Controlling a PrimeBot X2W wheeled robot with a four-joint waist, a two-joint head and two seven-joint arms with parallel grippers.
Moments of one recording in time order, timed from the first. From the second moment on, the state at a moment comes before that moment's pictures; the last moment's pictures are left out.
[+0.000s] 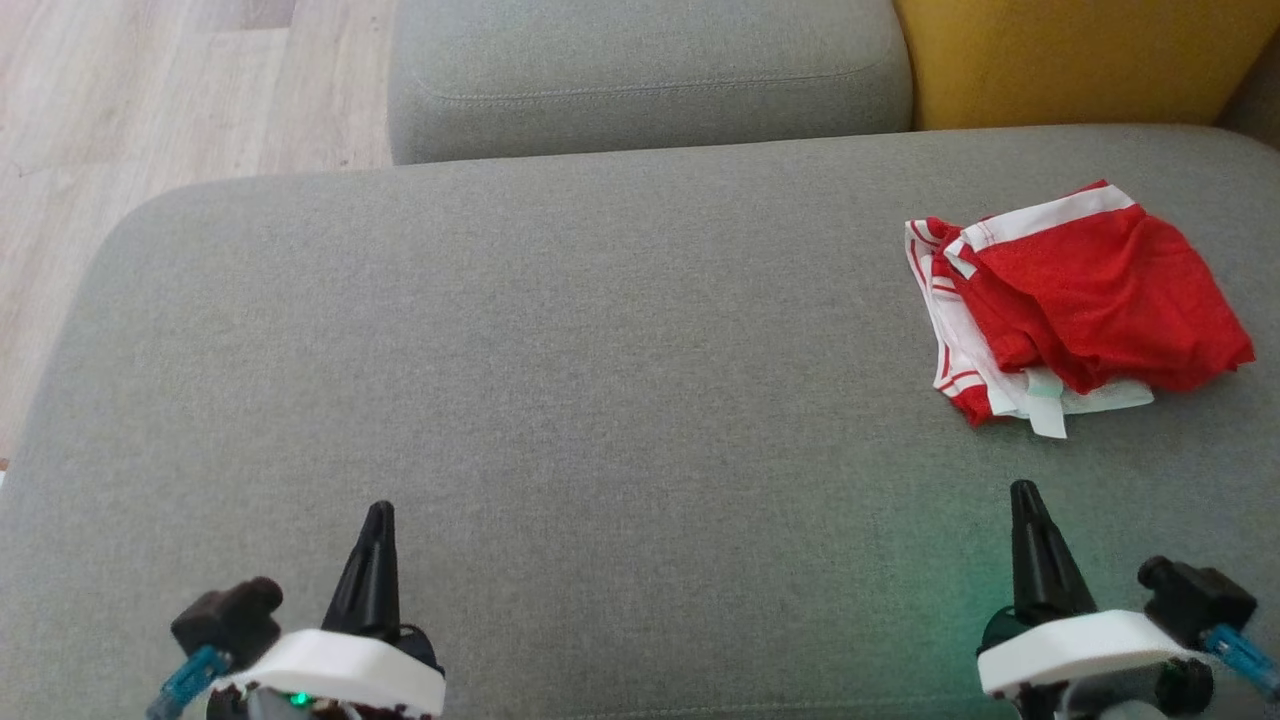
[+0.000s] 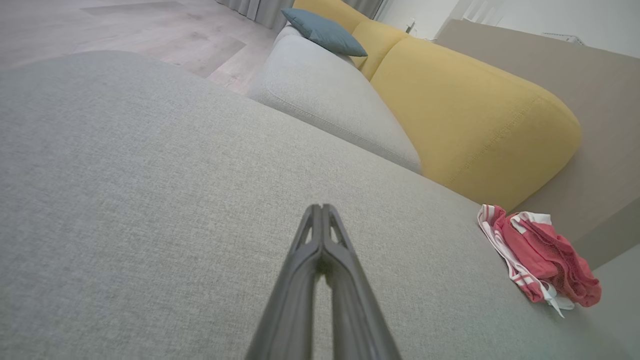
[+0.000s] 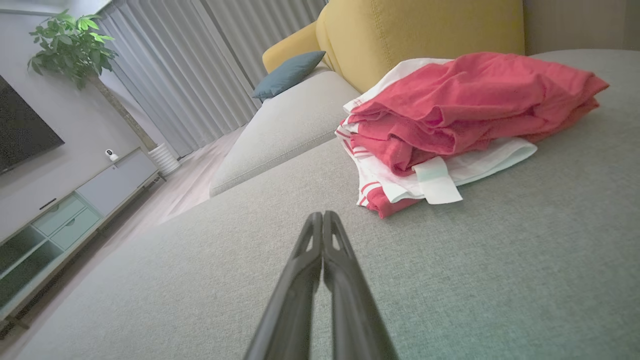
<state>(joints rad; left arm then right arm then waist) 0.09 0.04 -0.17 0.19 -0.52 -0.01 -0.21 0.05 -0.05 0.05 0.31 0.46 0.13 -0.20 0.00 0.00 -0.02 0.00</state>
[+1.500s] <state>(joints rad) 0.03 0.06 -0.08 0.23 -1.02 -0.06 -0.09 0.01 -0.05 -0.01 0.30 0.97 0.13 -0.08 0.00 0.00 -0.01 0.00</state>
